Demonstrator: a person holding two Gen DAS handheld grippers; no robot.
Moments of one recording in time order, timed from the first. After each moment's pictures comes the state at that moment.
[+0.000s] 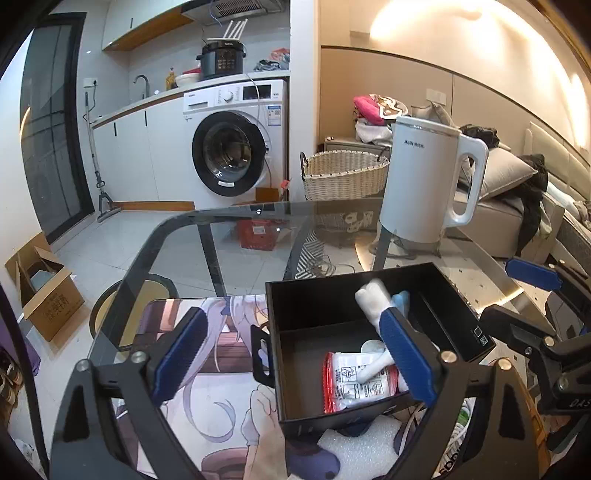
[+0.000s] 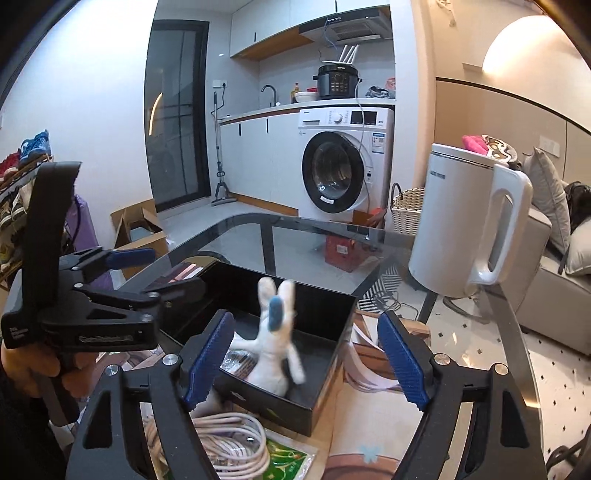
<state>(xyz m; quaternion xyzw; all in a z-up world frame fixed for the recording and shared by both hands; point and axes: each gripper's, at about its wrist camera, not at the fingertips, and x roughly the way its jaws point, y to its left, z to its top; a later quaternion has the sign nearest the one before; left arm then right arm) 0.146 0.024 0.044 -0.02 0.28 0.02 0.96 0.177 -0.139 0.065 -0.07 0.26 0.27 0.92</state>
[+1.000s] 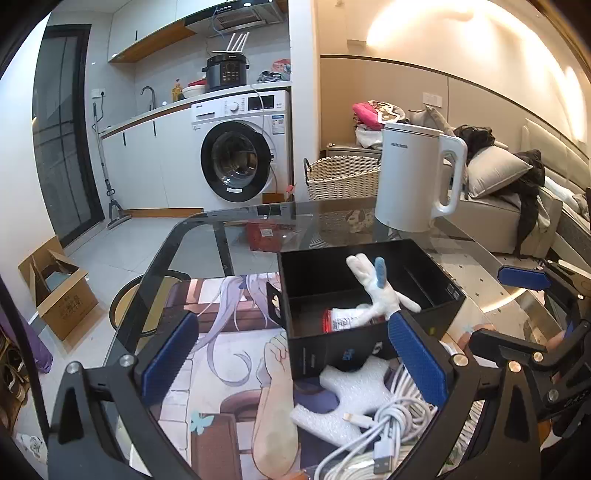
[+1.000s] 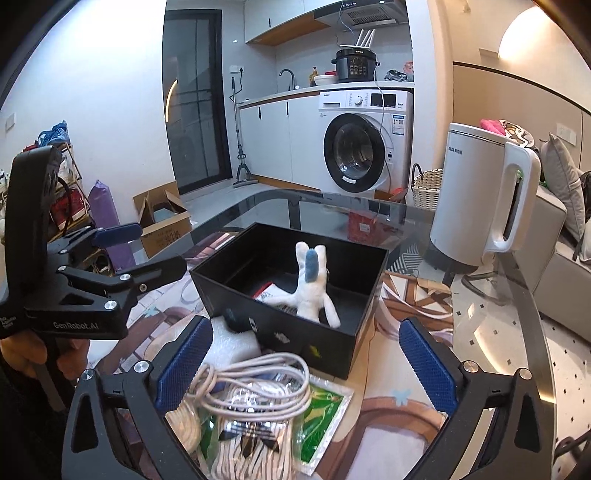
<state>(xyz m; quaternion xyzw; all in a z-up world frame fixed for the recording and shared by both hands) 0.081 0.014 0.049 0.00 0.27 0.03 0.96 0.131 -0.144 0.059 -0.07 0.30 0.31 0.90</state>
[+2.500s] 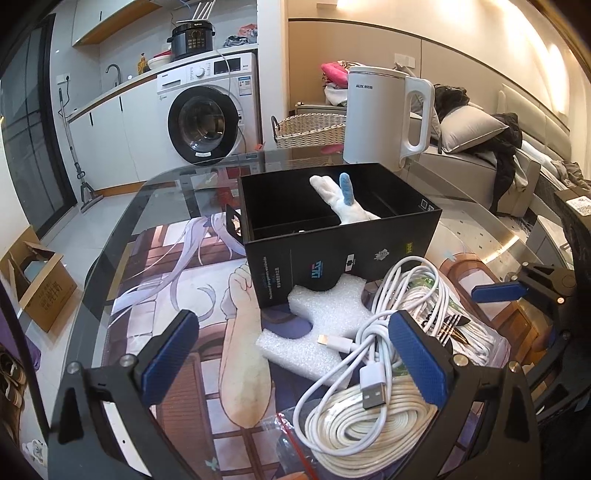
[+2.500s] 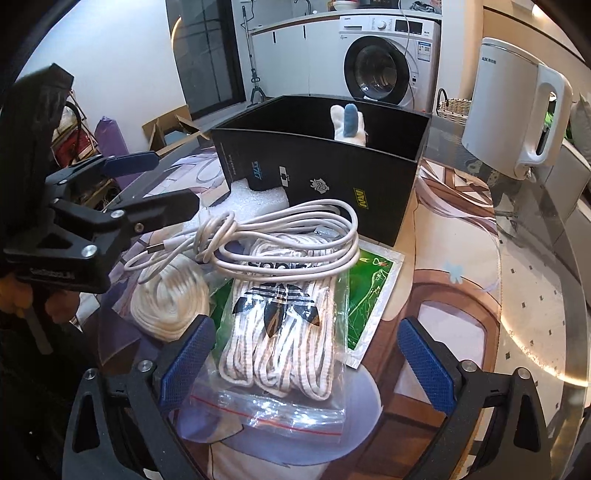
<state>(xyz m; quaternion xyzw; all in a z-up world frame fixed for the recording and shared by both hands) 0.066 0.002 0.006 0.01 0.34 -0.03 0.94 0.100 -0.134 -0.011 -0.13 0.44 0.33 0.83</state>
